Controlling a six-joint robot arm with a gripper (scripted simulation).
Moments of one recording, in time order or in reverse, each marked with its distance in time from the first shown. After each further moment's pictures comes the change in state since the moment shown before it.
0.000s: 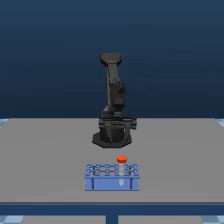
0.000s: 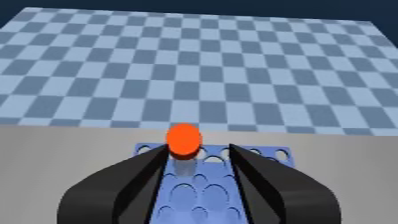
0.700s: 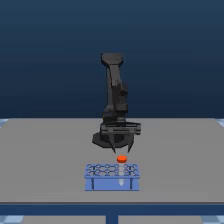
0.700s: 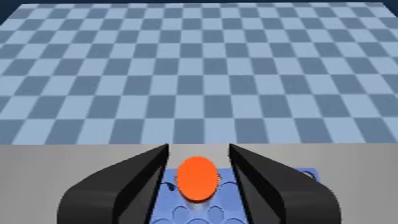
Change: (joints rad) arm 0.028 0.171 -0.152 0.255 0.004 -0.196
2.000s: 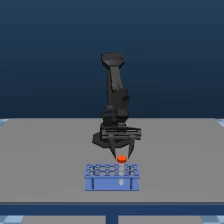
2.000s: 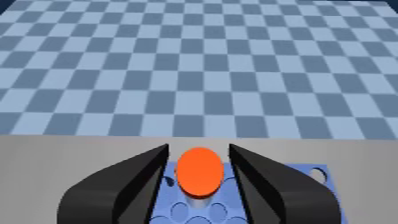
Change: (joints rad) arm 0.002 0.055 0.023 -0.324 -0.041 0.312
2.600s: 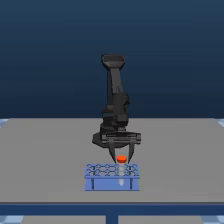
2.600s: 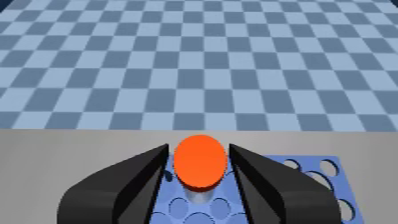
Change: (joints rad) arm 0.000 0.053 0.029 -0.200 -0.067 0.212
